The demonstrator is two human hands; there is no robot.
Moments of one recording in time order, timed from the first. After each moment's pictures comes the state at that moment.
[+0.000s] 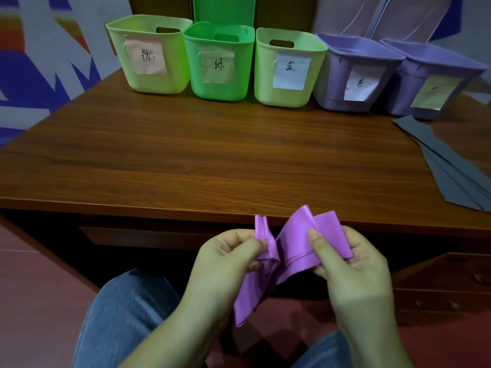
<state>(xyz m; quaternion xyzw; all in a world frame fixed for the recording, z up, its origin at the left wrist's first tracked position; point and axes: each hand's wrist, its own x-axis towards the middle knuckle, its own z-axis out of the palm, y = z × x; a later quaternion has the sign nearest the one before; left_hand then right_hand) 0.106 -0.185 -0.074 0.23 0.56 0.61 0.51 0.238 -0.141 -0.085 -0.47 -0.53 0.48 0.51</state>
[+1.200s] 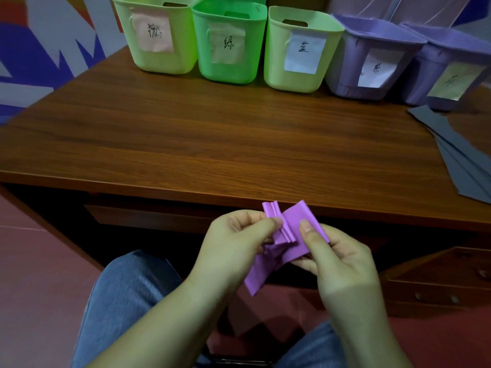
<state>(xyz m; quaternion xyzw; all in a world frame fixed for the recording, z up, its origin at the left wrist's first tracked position) 0.105 -0.178 -0.074 0.27 0.58 0.58 0.51 0.231 -0.151 -0.089 -0.40 -0.57 0.56 0.46</state>
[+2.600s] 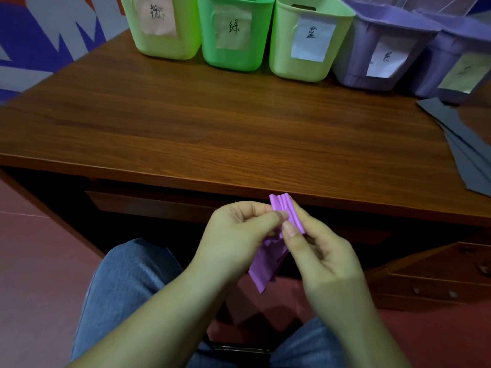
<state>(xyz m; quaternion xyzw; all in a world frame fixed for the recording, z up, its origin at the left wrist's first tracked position) 0.107 -0.184 -0.070 0.27 0.56 0.59 0.52 0.230 -0.158 -0.095 -0.37 -0.68 0.52 0.36</state>
